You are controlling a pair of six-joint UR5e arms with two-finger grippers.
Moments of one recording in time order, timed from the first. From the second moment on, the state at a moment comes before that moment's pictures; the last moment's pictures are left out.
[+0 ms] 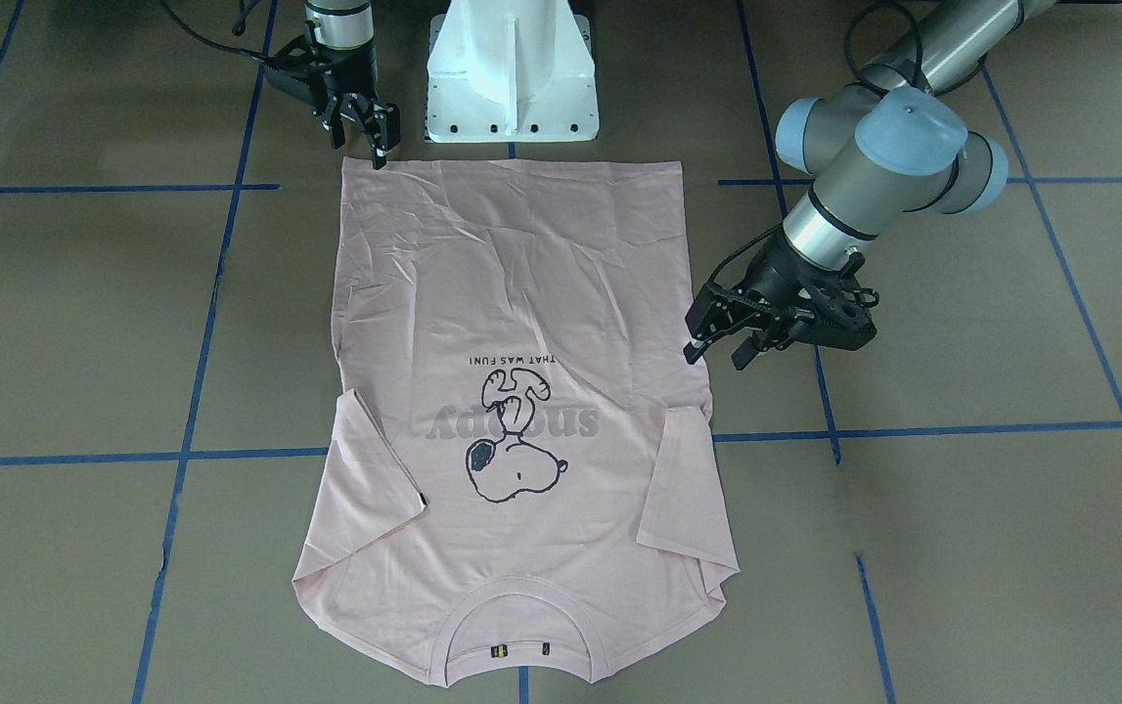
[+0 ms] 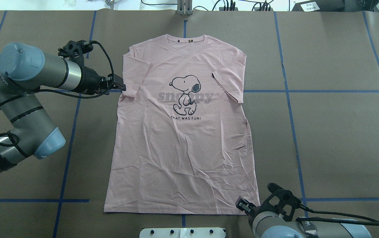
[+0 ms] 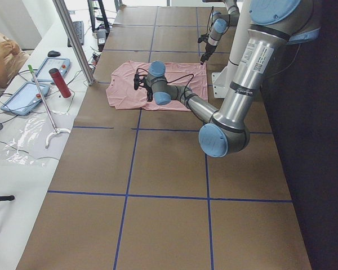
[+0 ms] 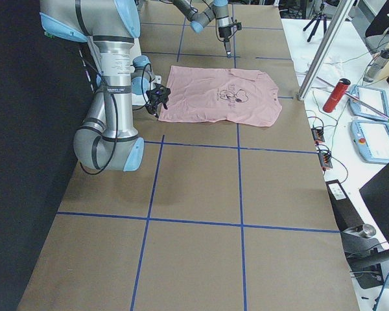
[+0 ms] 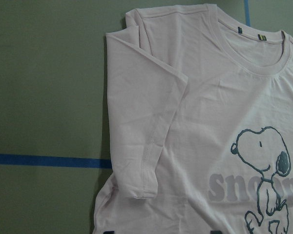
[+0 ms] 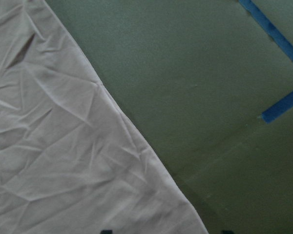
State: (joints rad) left arm -0.77 -1.98 -1.62 -2.28 -2.00 -1.30; right arm -0.03 -1.41 2.13 -1.64 1.34 2.22
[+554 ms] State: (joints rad) left arm -0.77 -1.97 -1.62 -2.28 -2.00 -1.30; right arm -0.04 -1.41 2.11 -1.64 1.34 2.22
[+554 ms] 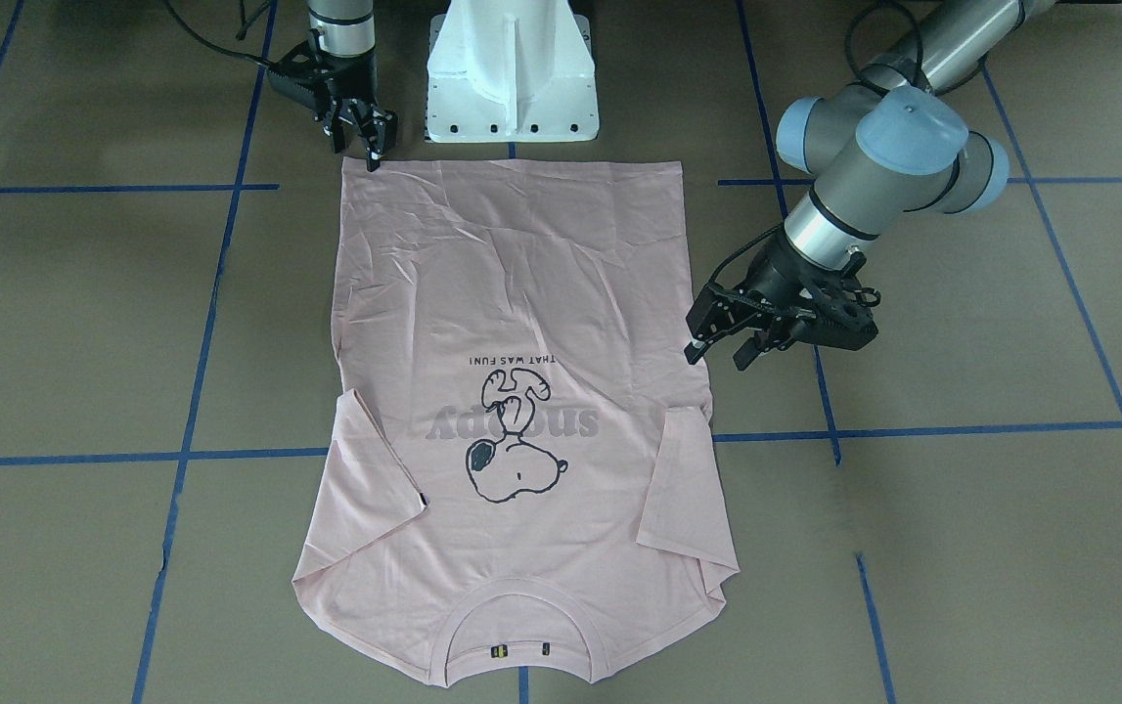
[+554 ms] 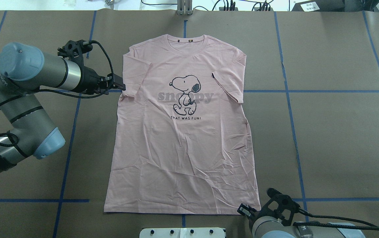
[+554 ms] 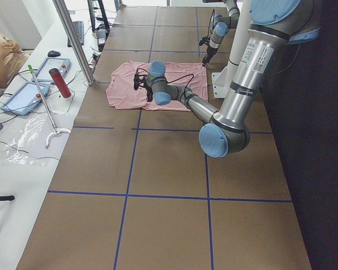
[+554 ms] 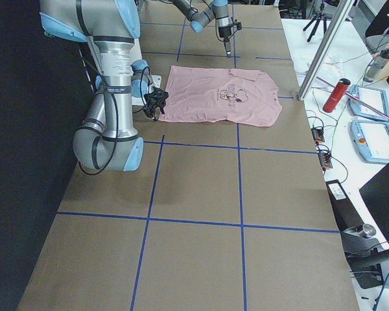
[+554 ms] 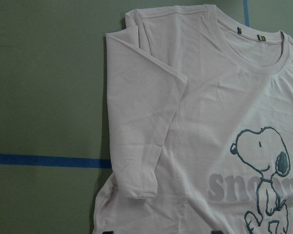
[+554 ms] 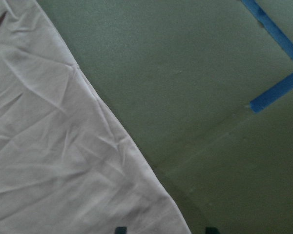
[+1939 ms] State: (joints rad) left arm -0.70 -1.85 -1.86 -2.21 -1.97 -1.55; right arm 0.02 -1.41 2.16 -1.64 1.35 2.19
